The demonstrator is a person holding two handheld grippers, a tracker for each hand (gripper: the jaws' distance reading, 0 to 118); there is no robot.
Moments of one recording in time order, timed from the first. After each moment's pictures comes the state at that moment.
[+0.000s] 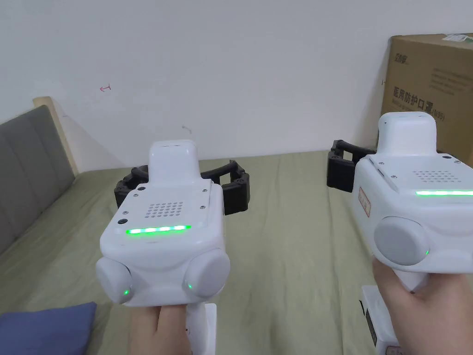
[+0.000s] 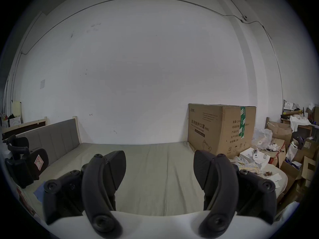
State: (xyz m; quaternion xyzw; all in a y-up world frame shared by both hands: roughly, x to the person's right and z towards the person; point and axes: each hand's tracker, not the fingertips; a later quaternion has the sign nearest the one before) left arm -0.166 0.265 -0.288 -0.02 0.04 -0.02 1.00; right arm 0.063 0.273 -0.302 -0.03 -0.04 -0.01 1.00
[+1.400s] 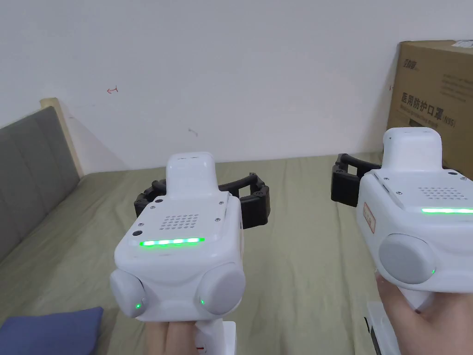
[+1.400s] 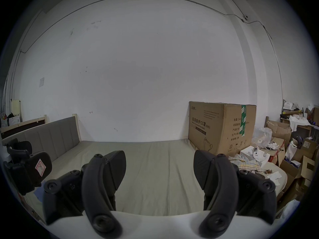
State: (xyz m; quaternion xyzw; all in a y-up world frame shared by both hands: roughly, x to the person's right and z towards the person) left arm -0.174 0.261 -0.291 -0.04 0.01 0.01 1.00; right arm 0.041 0.267 -0.306 -0.04 -0.05 -0.01 1.00
